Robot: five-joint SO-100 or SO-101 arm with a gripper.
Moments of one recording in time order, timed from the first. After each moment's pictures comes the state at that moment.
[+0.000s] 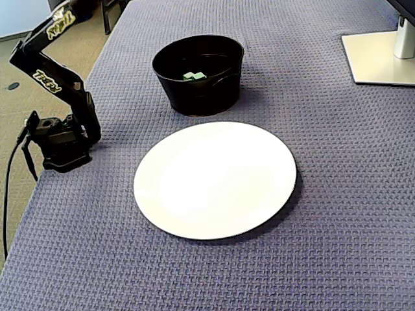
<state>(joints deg) -19.4 124.5 108.6 18.2 -78.3</state>
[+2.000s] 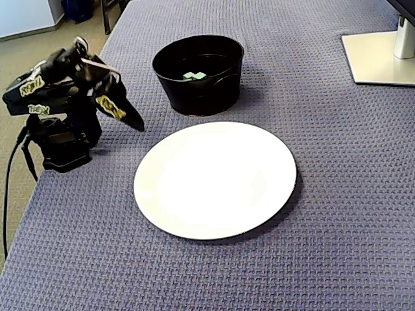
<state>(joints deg) 4.1 180.6 167.5 65.0 -99.8</state>
